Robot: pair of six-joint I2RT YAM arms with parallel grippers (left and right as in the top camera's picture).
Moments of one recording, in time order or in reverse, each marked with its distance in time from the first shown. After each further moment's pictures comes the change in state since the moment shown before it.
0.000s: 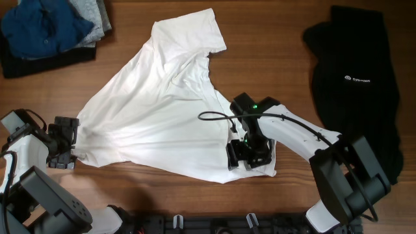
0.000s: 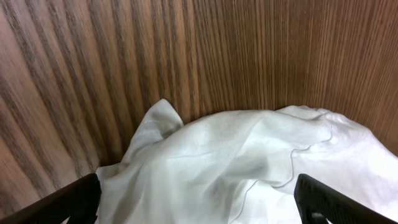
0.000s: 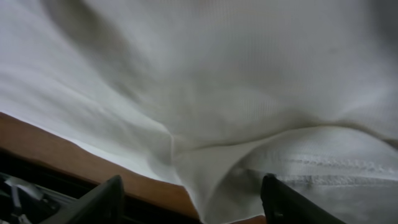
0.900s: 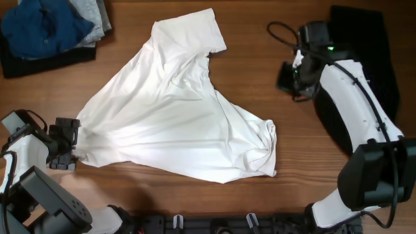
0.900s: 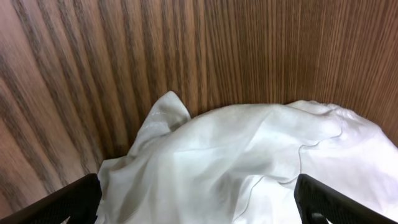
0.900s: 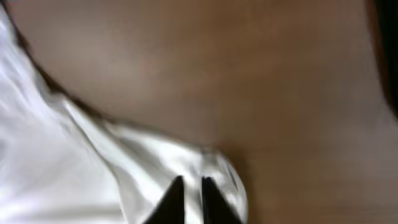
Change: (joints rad) left arm 0.000 0.001 0.000 -0.021 0.000 -0.003; right arm -0.461 -0.005 0.469 -0.119 0.195 0.057
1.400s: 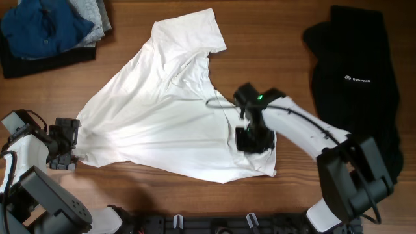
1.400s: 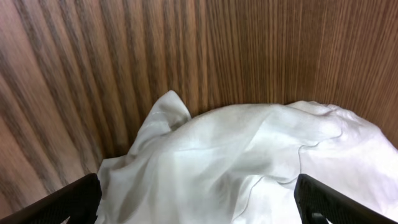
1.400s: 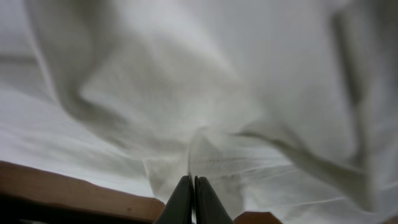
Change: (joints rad) left arm 0.000 0.000 0.000 0.000 0.000 -0.005; right arm 0.397 0.000 -0.345 0.073 -0.058 0.086
